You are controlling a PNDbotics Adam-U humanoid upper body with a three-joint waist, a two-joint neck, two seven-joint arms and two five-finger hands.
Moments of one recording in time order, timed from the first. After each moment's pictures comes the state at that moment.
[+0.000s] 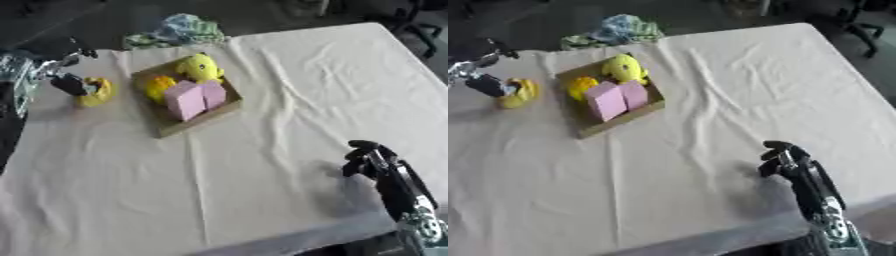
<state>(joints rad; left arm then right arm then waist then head) -0.92 0.51 -0.07 -0.69 -1.33 -0.21 -0.26 -0.06 -0.15 0.02 -1.57 -0.02 -0.14 0.16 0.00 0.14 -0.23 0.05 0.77</state>
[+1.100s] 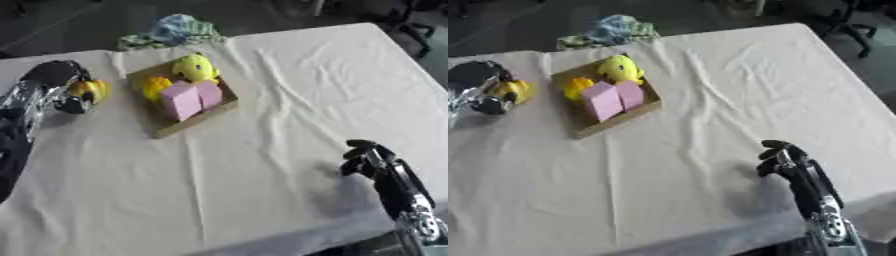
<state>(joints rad) -0.89 0.49 -0.04 -0.69 -1.30 -0.14 0.02 -0.06 -0.15 0.02 -1.57 -0.02 -0.14 0.16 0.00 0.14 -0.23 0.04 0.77</state>
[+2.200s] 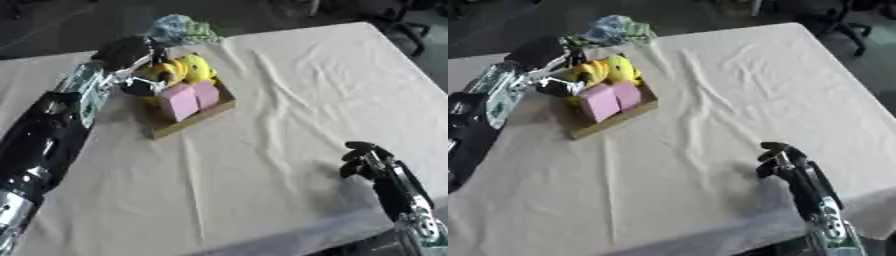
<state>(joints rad) -0.93 0.33 -0.23 -0.85 -1.14 -0.36 -0.06 -0.06 -0.14 0.03 -1.56 -0.02 -0.14 0.17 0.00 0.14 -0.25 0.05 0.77</state>
